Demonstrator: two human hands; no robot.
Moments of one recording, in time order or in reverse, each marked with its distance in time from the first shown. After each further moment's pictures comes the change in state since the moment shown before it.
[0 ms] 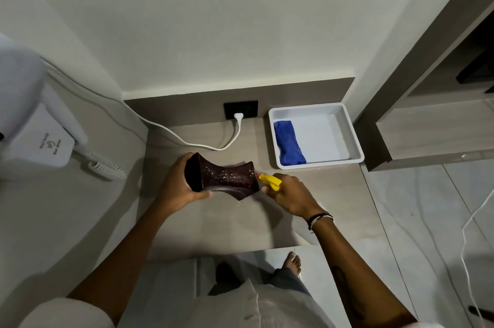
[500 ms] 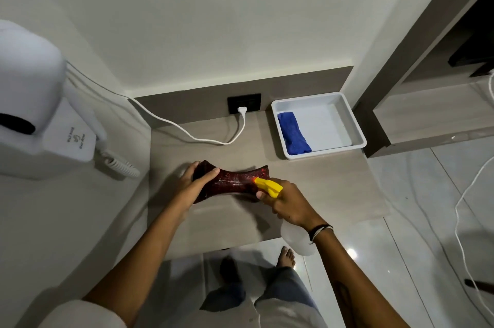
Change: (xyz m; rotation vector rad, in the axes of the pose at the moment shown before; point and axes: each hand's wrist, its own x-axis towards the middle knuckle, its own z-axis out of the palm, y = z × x) left_hand -0.019 0.003 -0.003 -0.452 -0.067 -0.529; right_hand -0.045 -0.044 0.048 0.381 0.009 -0.035
